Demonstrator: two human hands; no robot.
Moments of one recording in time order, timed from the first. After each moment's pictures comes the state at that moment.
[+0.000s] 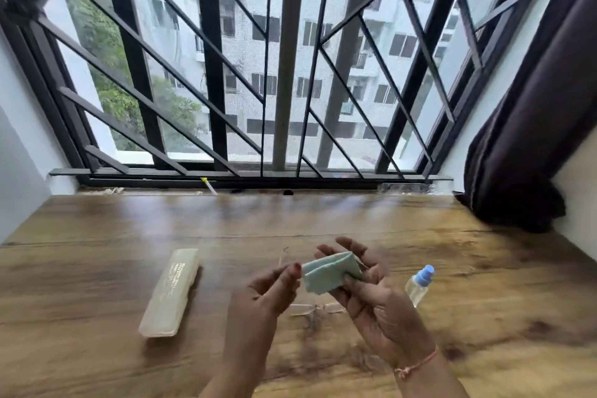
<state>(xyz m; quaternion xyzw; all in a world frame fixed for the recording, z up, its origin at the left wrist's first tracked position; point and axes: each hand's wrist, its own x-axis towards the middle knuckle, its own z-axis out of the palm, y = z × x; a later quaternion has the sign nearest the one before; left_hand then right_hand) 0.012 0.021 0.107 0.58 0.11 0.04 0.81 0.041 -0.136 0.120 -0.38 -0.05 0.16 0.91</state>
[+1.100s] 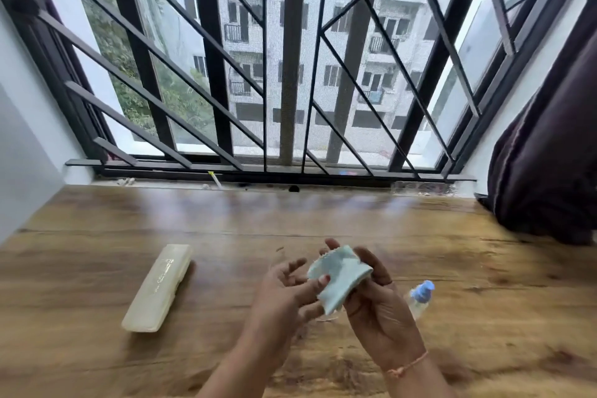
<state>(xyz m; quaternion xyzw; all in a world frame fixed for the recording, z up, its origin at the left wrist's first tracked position) 0.045 -0.035 0.122 0.49 0.19 -0.05 0.85 0.082 -0.169 0.085 -0.27 -0.07 0.17 0.94</state>
